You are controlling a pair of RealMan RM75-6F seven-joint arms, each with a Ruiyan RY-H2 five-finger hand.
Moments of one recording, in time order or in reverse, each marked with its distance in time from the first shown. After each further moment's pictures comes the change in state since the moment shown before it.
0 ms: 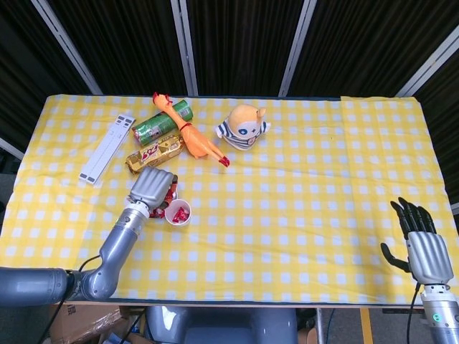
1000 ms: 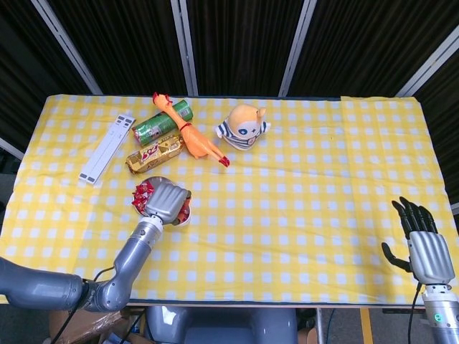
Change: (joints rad) left arm -0.049 -0.072 0.040 -0.031 -0.077 0.044 0.054; right arm -0.001 0.004 0.002 0.001 -0.001 0.003 0.015
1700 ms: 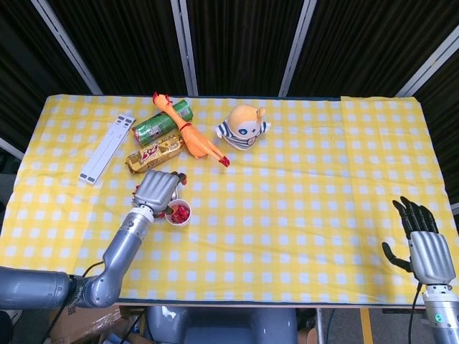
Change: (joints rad) left arm 0.027 0.108 -0.041 -0.044 0.033 0.018 -0.082; right arm -0.002 -0.002 0.001 0.004 -0.004 0.007 0.003
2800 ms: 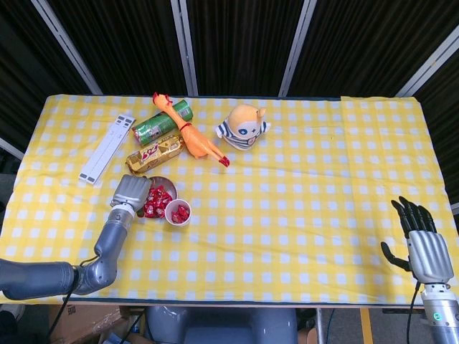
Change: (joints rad) left arm 0.001 -0.102 0.132 0.312 -0.162 -0.132 0.098; right arm 0.006 -0.004 0.002 -0.001 0.013 -0.016 0.001
